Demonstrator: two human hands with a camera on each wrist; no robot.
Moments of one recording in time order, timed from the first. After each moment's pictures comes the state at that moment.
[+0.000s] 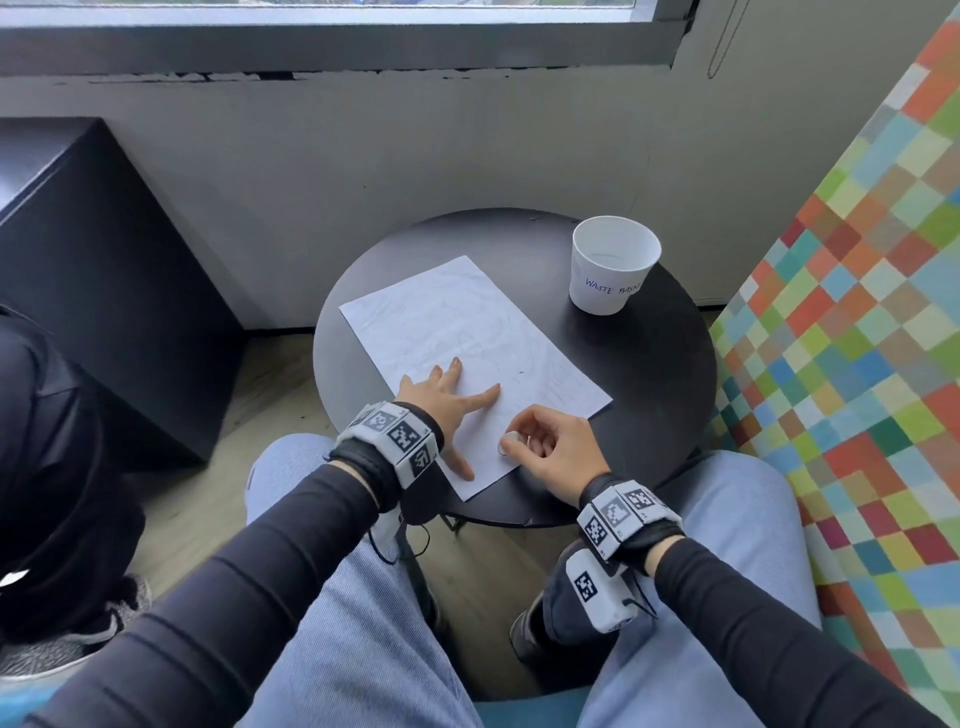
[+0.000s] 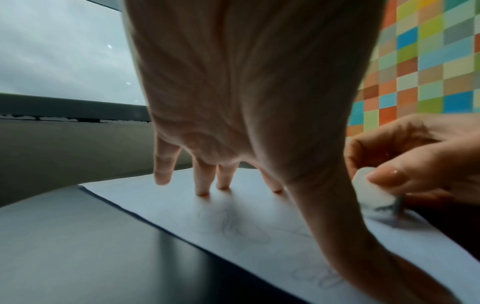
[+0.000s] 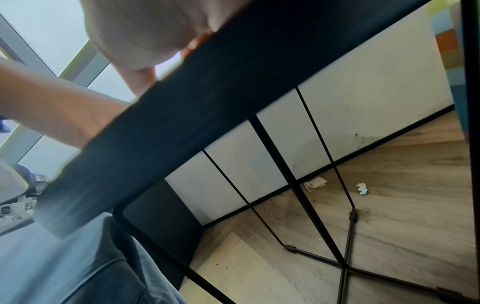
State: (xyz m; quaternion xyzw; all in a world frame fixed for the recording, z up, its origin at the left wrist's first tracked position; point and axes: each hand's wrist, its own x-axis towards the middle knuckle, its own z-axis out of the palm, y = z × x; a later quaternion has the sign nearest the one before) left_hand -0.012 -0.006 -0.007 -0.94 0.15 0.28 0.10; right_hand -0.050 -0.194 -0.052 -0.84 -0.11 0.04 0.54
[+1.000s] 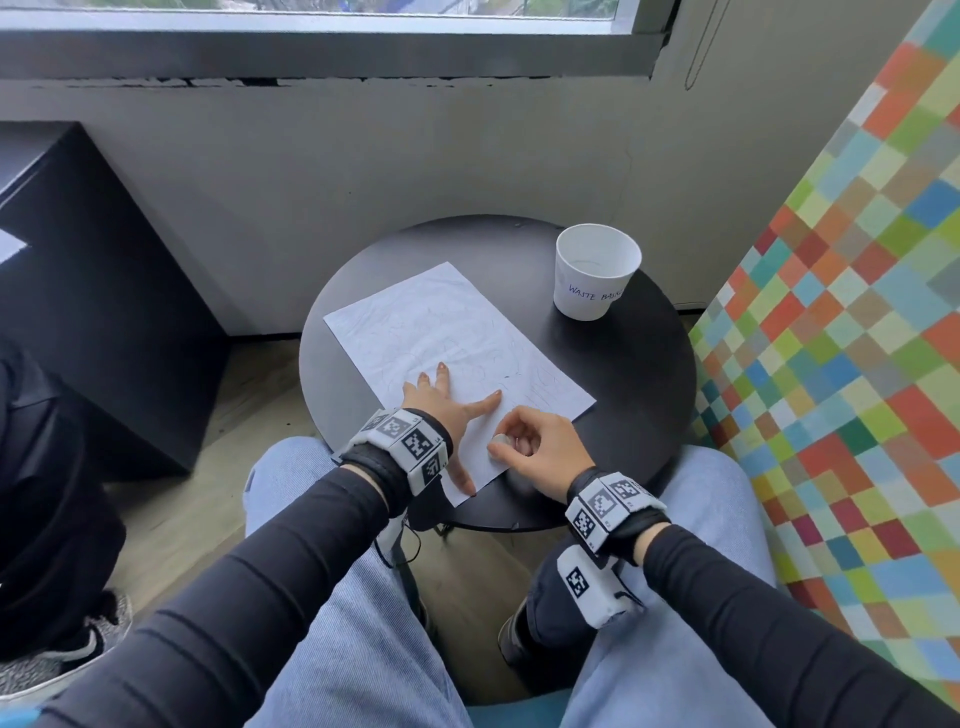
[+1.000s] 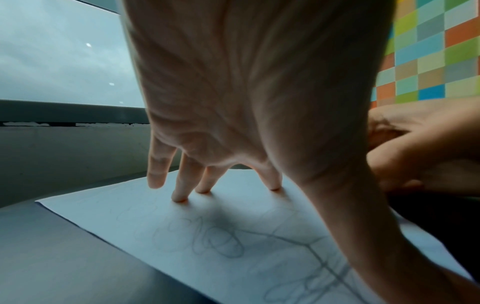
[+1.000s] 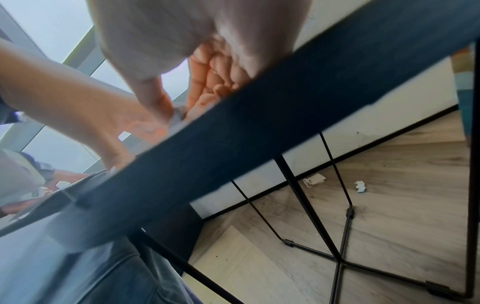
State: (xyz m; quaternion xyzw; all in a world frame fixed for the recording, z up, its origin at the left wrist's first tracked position) left_hand -0.016 -0.033 -0.001 -0.94 0.11 0.28 0.14; right_hand -0.045 -0.195 -0.048 -0.86 -0.11 0.07 0.50
